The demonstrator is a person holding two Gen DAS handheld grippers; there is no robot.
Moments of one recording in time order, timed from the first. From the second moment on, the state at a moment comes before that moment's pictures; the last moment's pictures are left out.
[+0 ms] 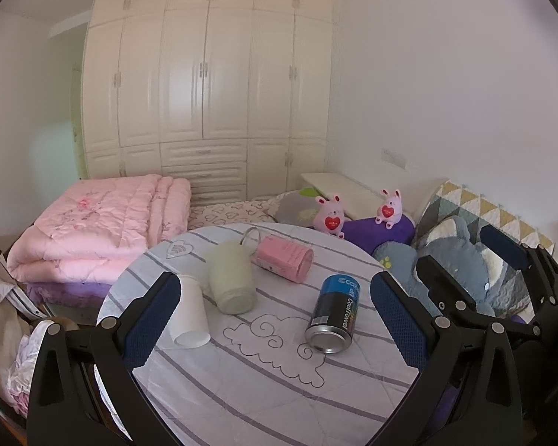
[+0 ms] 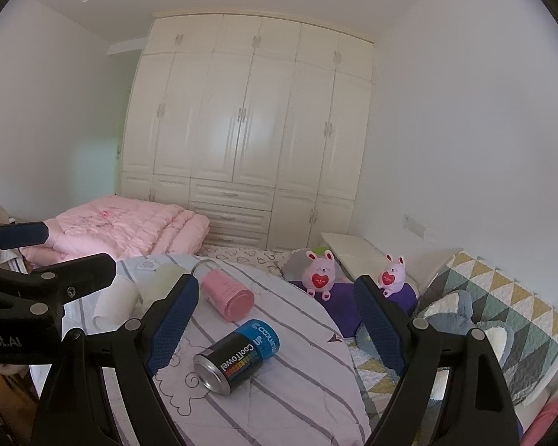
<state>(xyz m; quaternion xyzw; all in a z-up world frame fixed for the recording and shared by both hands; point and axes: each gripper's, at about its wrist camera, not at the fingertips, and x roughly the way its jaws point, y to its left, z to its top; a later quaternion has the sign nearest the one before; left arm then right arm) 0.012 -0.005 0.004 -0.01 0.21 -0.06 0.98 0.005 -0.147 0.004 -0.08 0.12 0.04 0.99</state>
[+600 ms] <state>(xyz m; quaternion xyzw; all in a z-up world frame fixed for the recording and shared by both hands) 0.056 -0.036 -0.001 0.01 0.25 -0.04 0.97 0.042 -0.169 -0.011 -0.06 0.16 0.05 0.98</state>
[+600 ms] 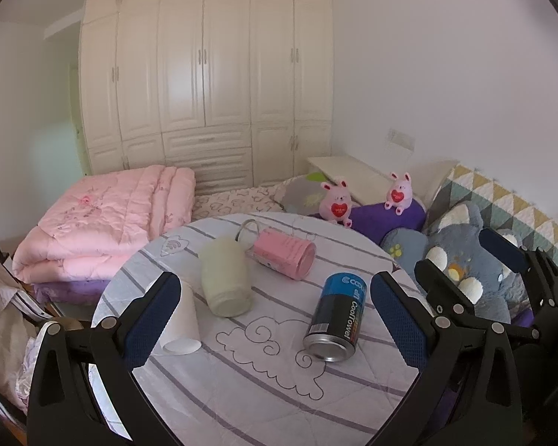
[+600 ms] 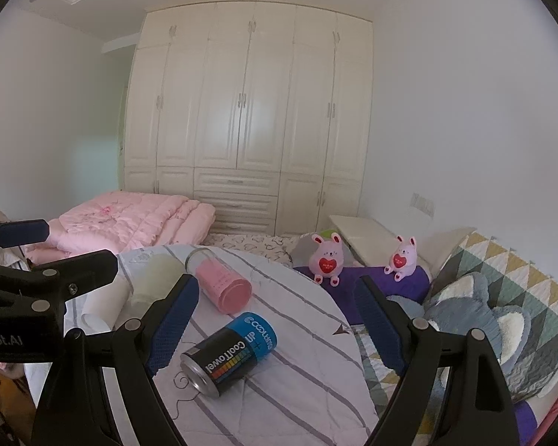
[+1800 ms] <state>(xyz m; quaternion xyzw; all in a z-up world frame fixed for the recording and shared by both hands) 0.108 -0.029 -0.021 -0.01 0.31 0.00 0.95 0.103 -0.177 -0.034 -0.04 0.21 0.09 0.97</state>
